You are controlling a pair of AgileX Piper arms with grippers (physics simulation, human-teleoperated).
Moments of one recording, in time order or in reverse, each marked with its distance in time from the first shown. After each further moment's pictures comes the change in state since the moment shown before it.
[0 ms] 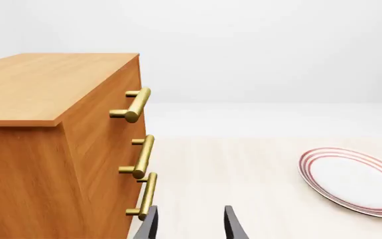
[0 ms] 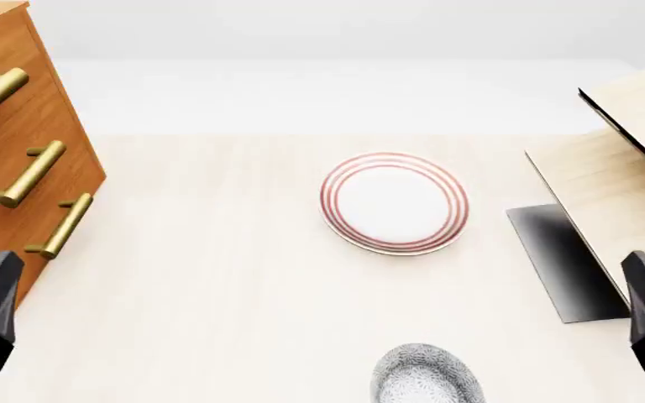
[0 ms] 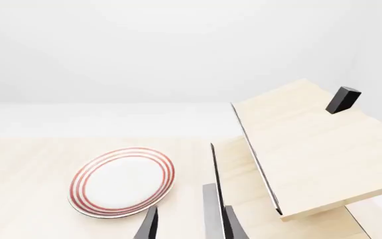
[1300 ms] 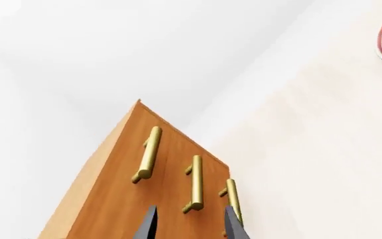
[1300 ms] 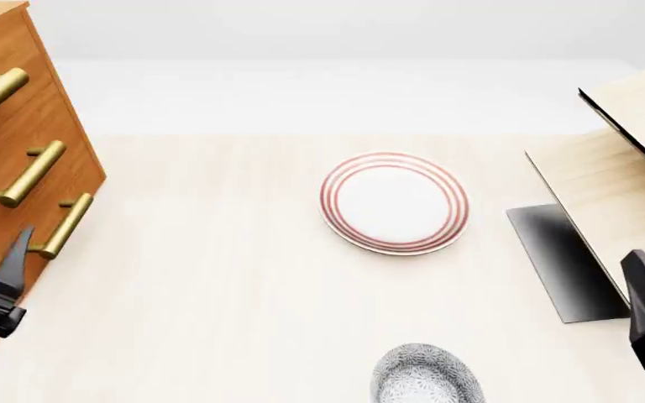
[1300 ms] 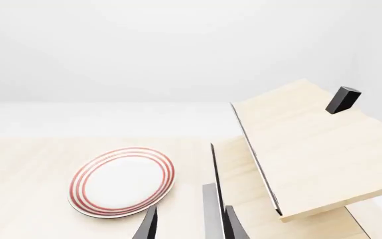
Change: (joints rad) left arm 0.021 0.384 -0.111 -0.205 0.855; right arm -0.001 0.008 -0.004 -0.002 0.000
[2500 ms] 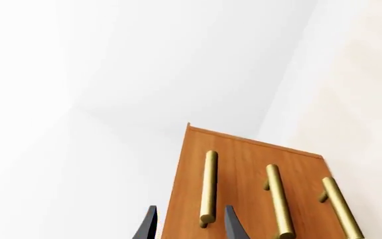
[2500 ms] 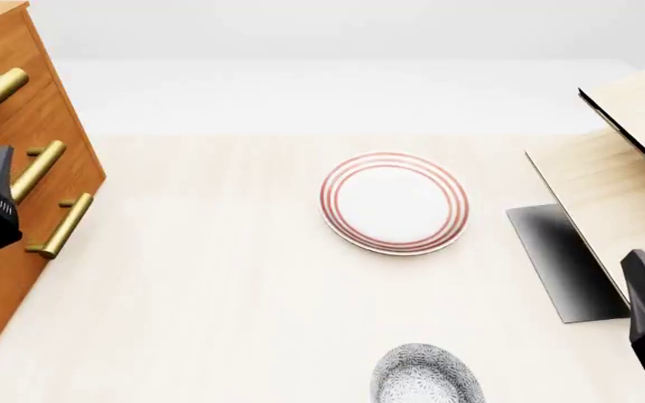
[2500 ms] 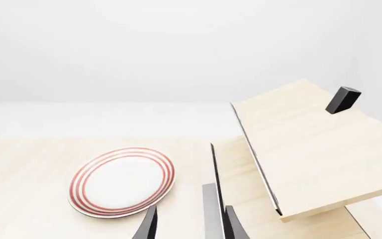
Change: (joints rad) left arm 0.073 0.433 -0.199 -0.323 0.522; right arm 0.000 0.000 0.000 0.000 0.000
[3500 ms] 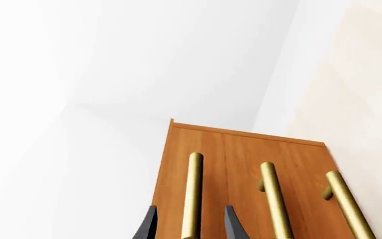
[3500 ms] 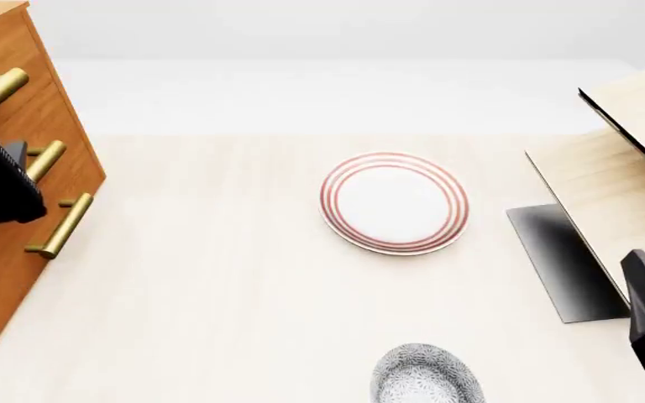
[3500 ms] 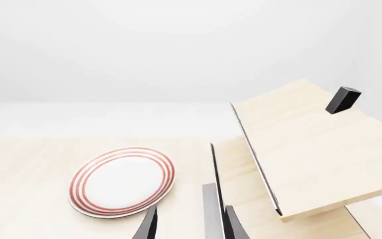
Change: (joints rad) left arm 0.056 0.298 -0.072 -0.175 0.071; right arm 0.000 0.000 0.000 0.000 0.000
